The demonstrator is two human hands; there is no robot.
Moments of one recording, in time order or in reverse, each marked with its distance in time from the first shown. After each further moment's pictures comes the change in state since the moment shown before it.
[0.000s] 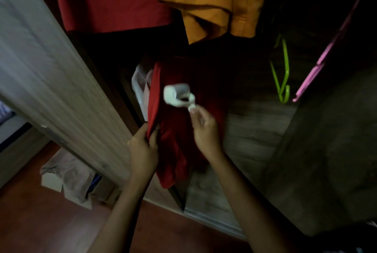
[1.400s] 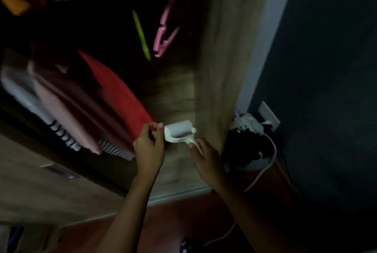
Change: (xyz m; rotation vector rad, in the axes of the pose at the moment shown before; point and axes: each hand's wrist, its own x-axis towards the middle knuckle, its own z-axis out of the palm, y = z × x) left_hand -0.161 0.091 0.119 -0.259 -0.368 0.059; right_hand -0.239 -0.009 -0.194 -0.435 0.321 0.421
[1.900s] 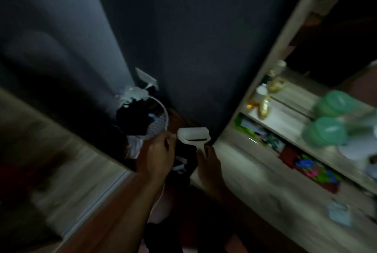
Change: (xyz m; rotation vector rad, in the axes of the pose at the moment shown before) left_hand -0.341 0.119 0.251 0.012 -0.824 0.298; right_hand -0.268 0.216 -0.269 0.132 0.686 0.700
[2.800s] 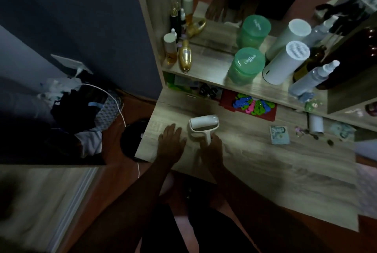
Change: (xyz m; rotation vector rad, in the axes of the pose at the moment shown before) left_hand -0.106 0.015 0.240 0.524 -0.708 0.389; right_hand 0.014 0.199 -0.133 -0.042 0.383 0.335
